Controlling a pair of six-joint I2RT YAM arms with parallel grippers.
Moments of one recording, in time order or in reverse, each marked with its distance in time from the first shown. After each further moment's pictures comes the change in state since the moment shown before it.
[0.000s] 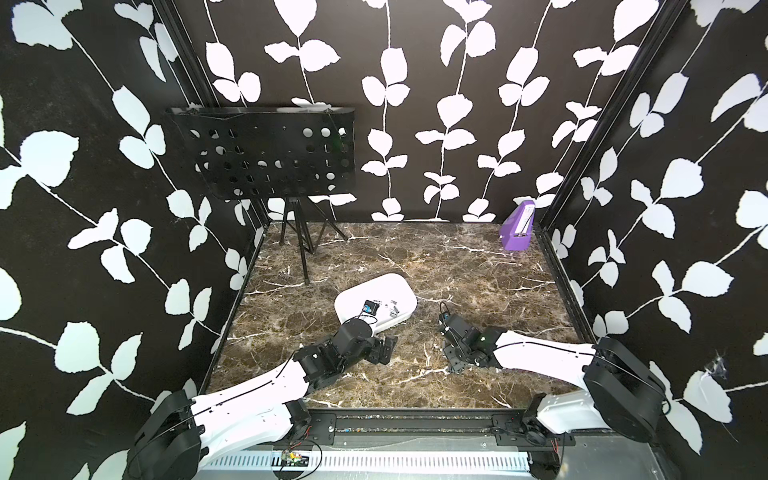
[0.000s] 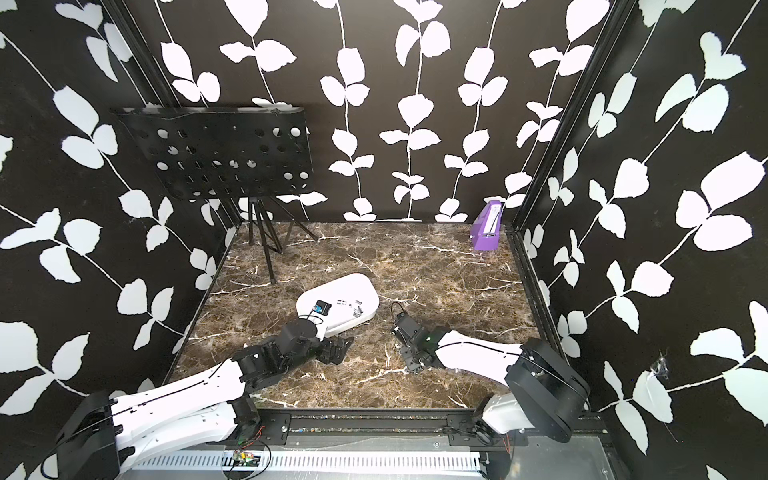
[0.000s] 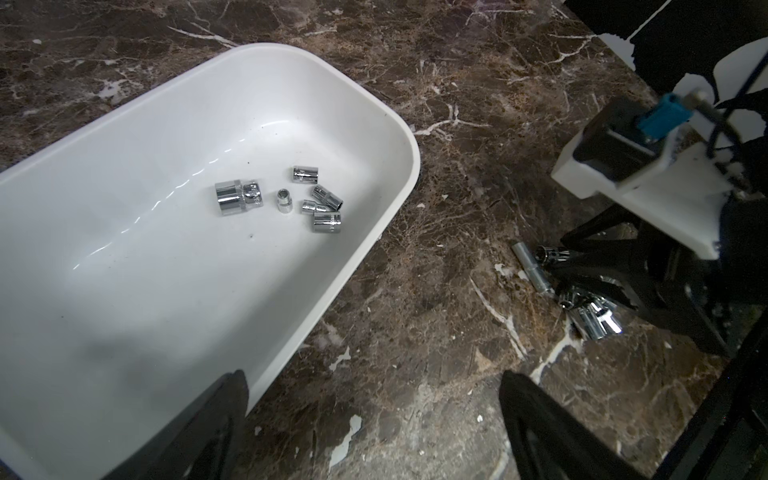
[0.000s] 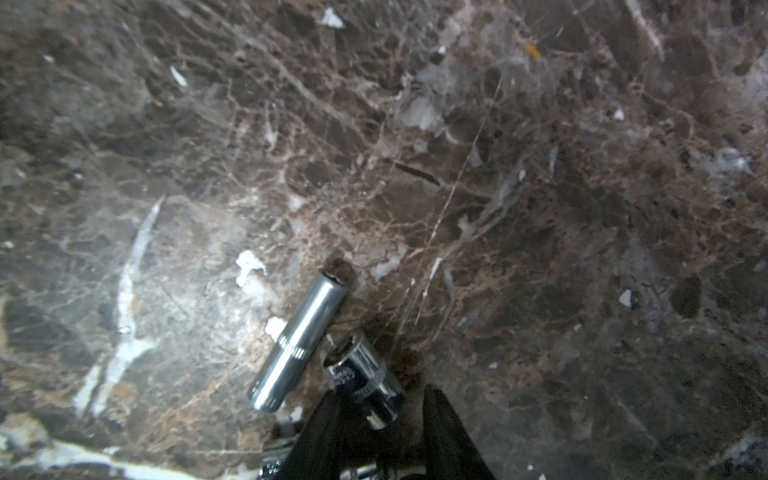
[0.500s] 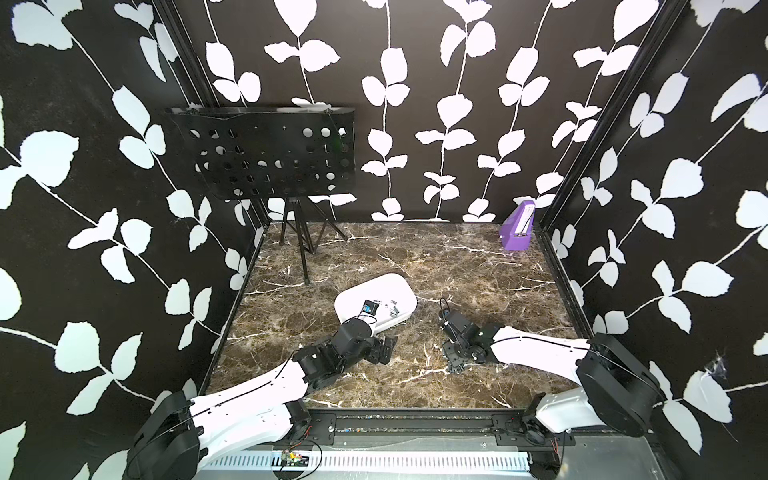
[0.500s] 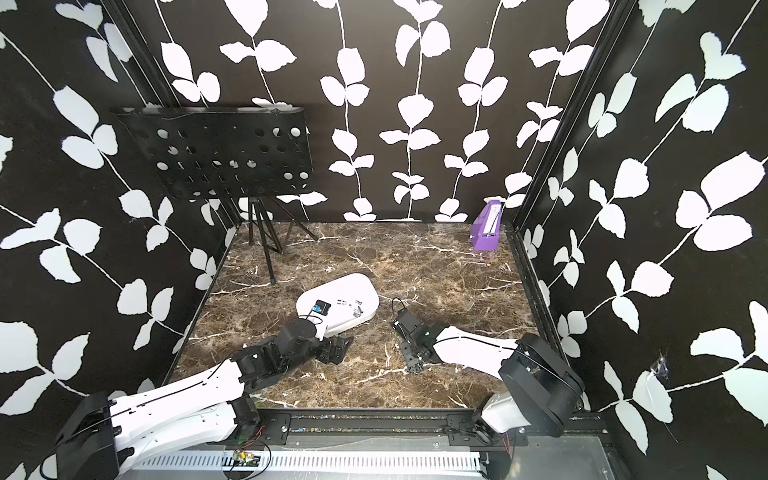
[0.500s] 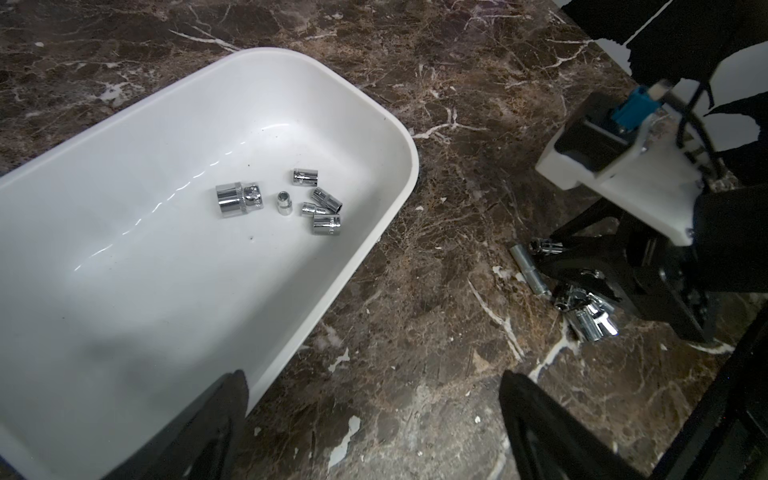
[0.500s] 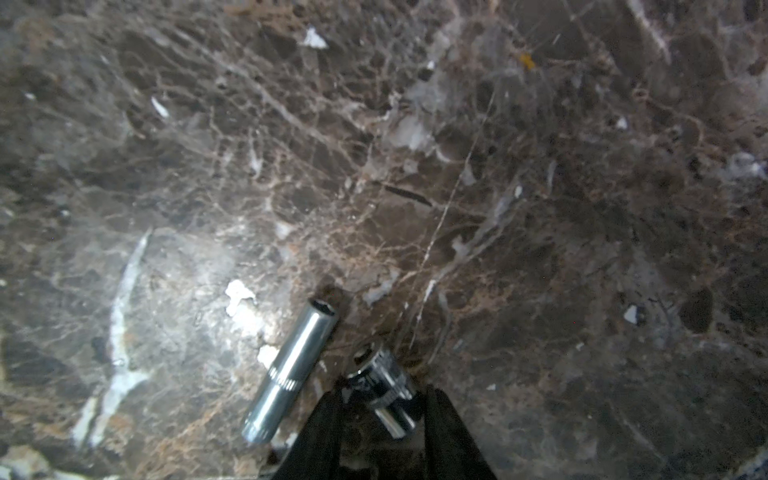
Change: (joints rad) left arm 0.000 -0.010 0.000 0.000 -0.001 -0.003; right arm -0.037 0.040 0.033 0.004 -0.032 0.000
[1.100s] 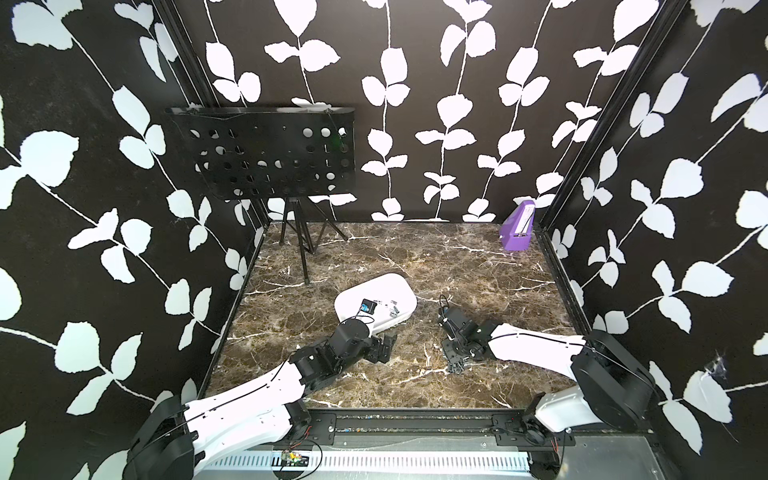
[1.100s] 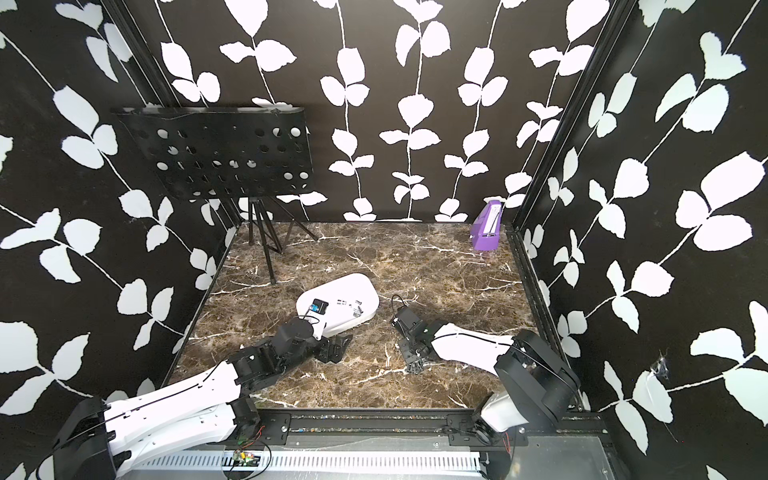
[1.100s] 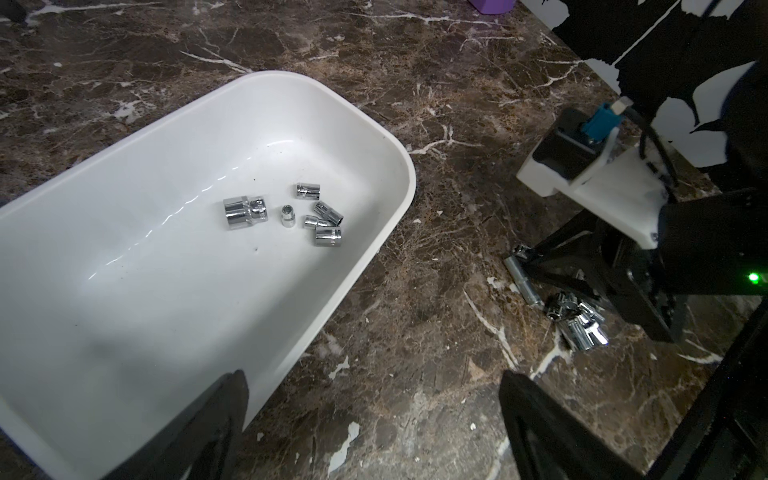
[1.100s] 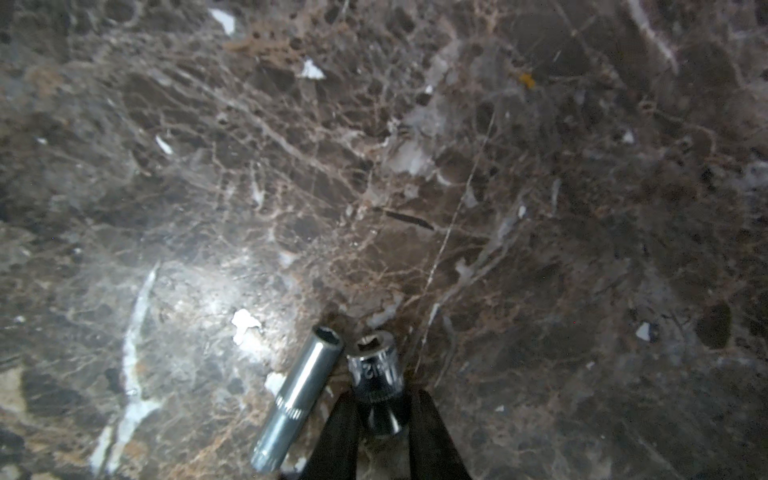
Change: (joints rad) left arm 0.000 -0.039 0.000 -0.001 -0.016 0.000; right arm -0.013 0.028 0.019 0.016 -0.012 0.016
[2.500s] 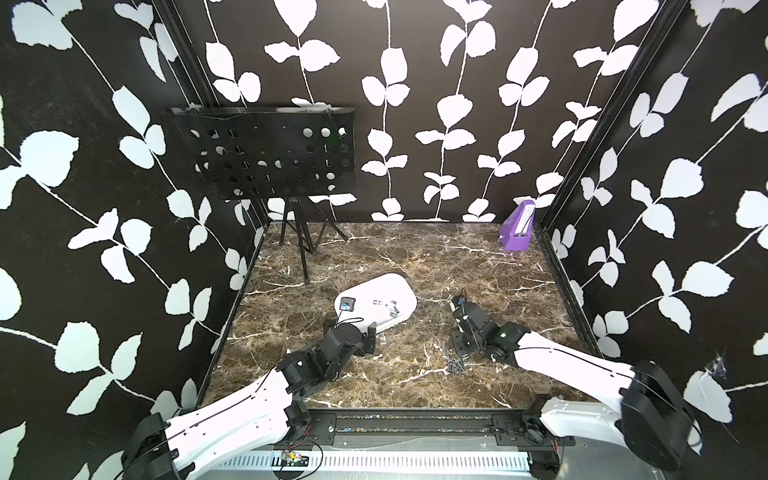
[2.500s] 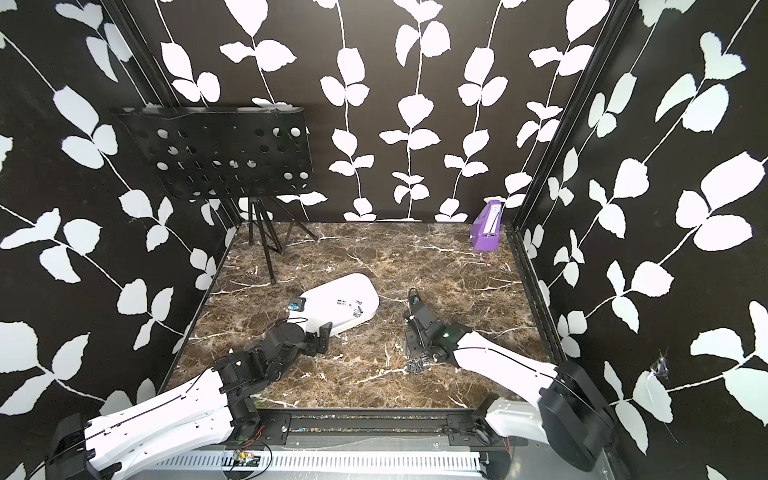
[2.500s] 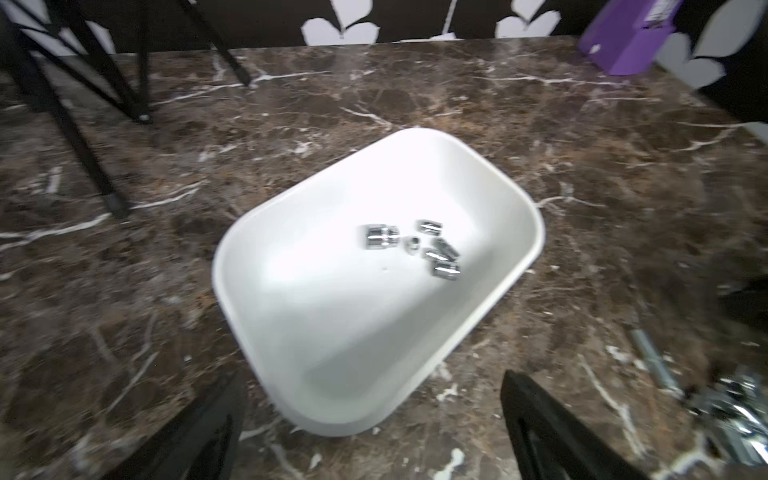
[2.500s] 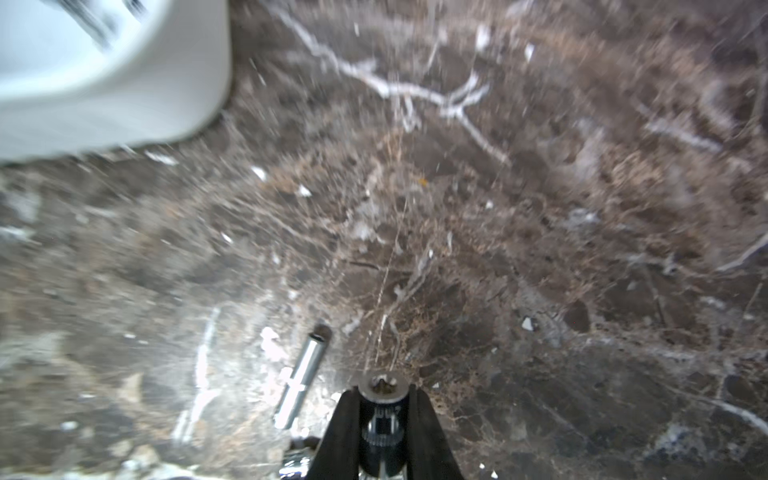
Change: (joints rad) left arm 0.000 -0.118 -0.004 -0.179 -0.390 -0.072; right arm -0.033 -0.287 -0.032 -0.005 0.032 0.040
